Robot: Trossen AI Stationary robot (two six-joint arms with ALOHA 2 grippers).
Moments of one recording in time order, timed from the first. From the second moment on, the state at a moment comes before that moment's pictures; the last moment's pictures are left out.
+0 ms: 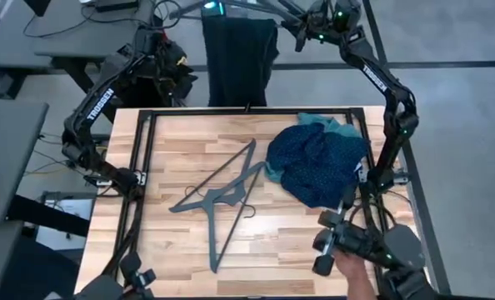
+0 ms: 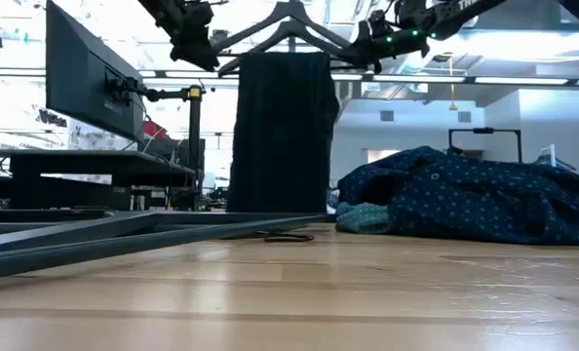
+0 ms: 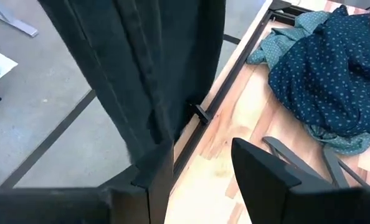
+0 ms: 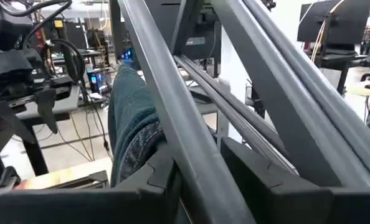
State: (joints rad) left arm 0.99 1.47 1.74 -0.93 0.30 0.34; right arm -1.06 1.82 1.89 -0.03 -0.63 0.00
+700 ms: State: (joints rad) left arm 0.91 1.47 1.91 -0.88 0.20 0.33; right arm -1.00 1.53 1.89 -0.30 -0.57 -0.15
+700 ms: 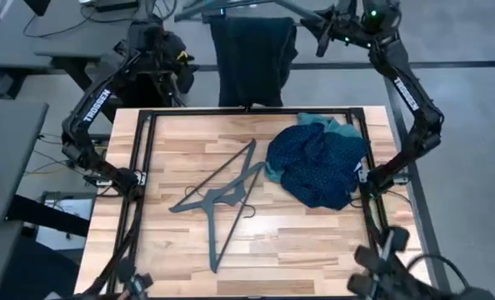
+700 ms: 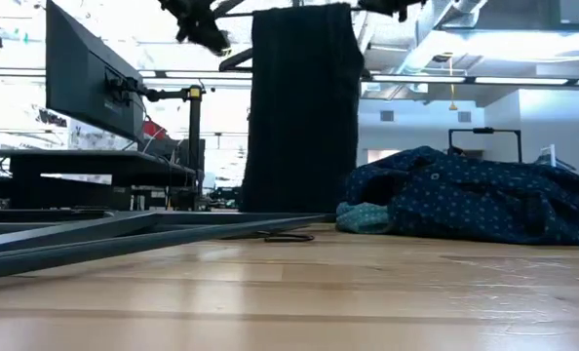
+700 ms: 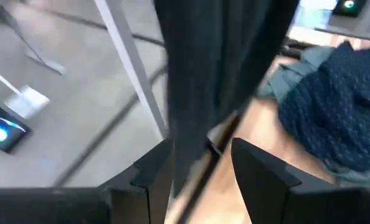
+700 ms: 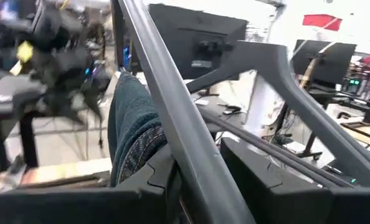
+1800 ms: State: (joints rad) left arm 0.44 1.52 2.32 -1.03 0.10 0.27; right arm -0.73 1.35 1.89 -0.61 -0.54 -0.26
